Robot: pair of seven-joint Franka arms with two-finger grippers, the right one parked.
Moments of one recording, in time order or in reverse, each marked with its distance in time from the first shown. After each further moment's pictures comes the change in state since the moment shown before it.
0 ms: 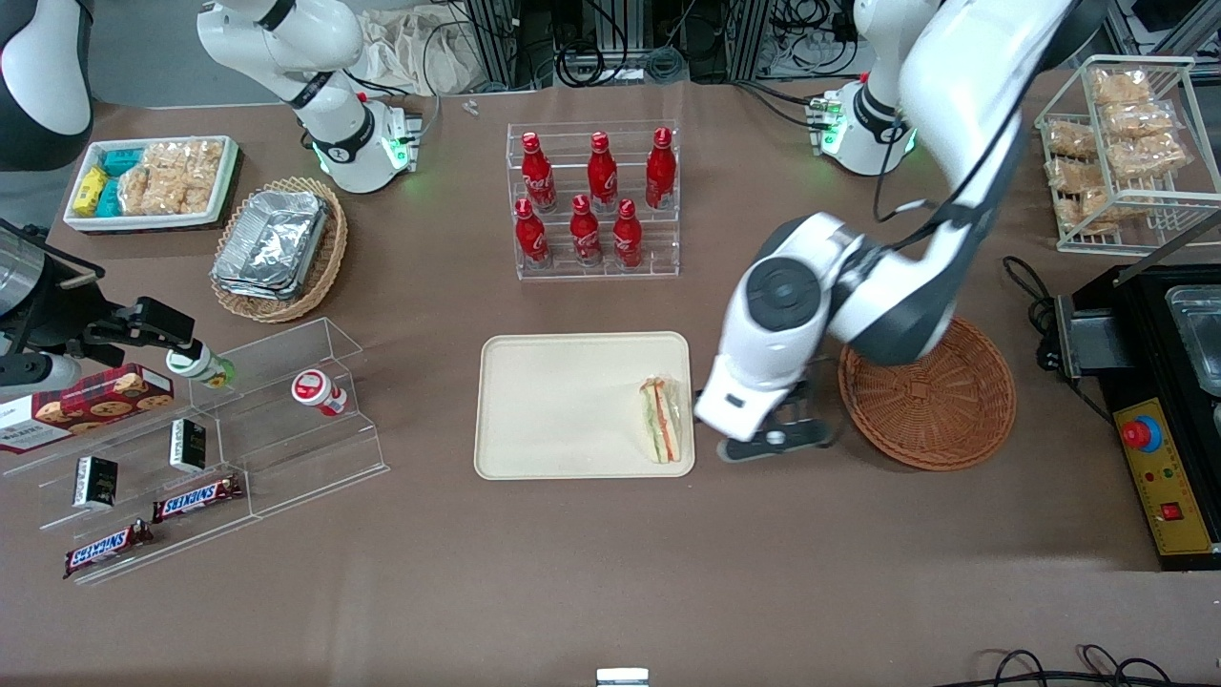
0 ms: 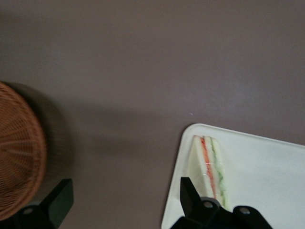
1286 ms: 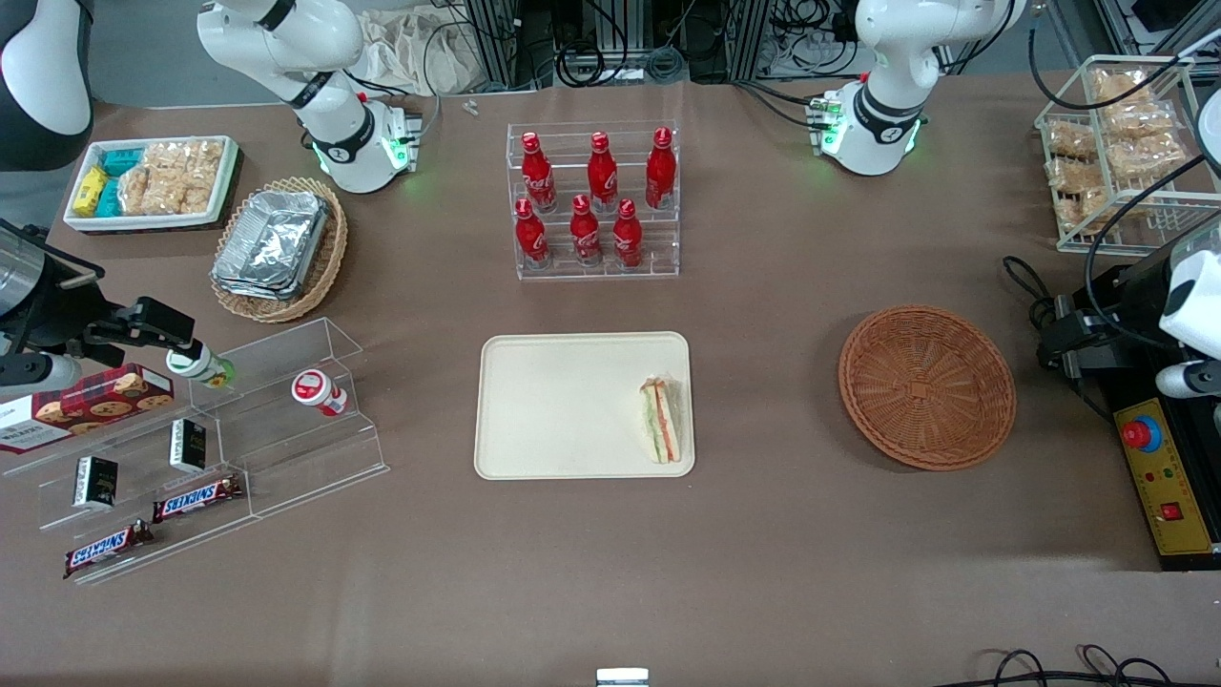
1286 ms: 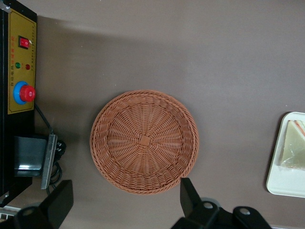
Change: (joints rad) arm 0.186 -0.408 0.443 -0.159 -0.377 -0.198 0.770
